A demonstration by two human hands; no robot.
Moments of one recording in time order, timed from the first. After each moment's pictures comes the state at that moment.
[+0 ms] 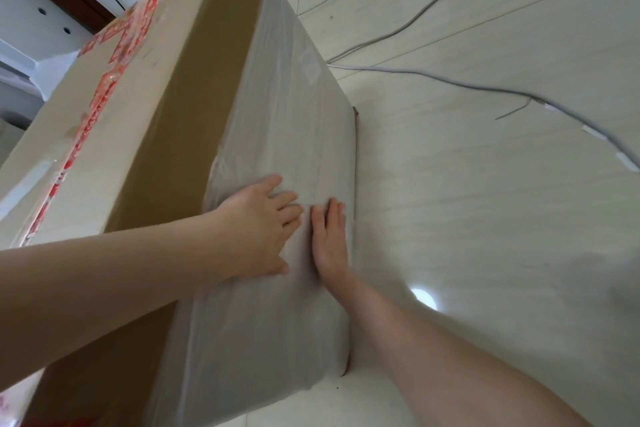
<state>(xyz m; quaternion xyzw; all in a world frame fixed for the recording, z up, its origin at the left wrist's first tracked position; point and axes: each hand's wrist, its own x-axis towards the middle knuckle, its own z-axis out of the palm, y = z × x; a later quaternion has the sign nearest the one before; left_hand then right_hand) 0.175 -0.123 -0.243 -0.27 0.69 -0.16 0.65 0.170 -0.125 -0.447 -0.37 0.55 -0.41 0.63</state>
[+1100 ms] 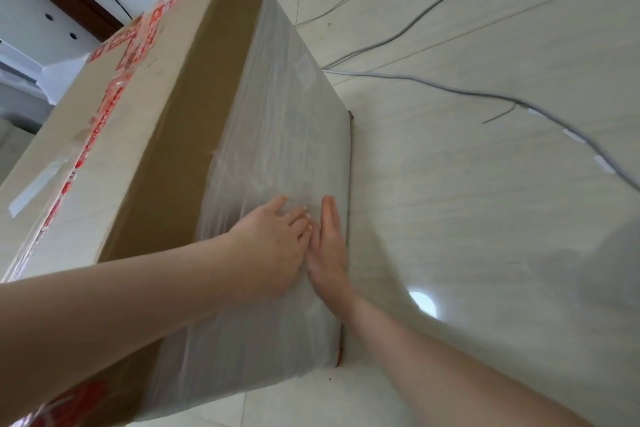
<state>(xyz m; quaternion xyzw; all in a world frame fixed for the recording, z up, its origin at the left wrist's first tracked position) 0.156 -0.095 -0.254 -0.30 0.72 -0.12 0.62 0.144 -0.091 -0.417 -0.45 0.53 -0.47 0.55</state>
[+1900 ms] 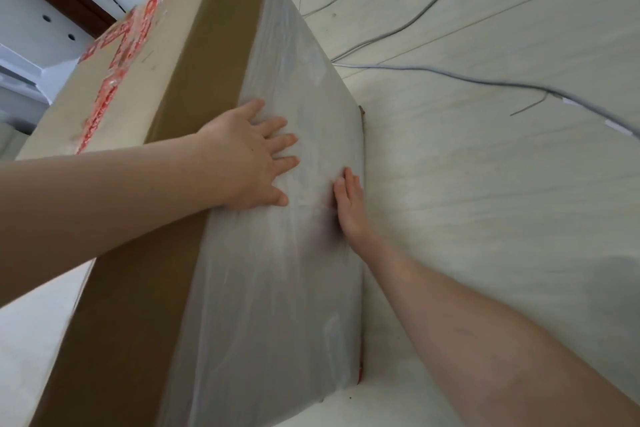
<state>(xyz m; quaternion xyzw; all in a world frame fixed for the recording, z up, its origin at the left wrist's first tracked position) 0.162 -0.180 -0.204 -0.30 0.64 -0.24 0.67 0.149 -0.187 -0.468 -0.40 0.52 -0.42 0.63</state>
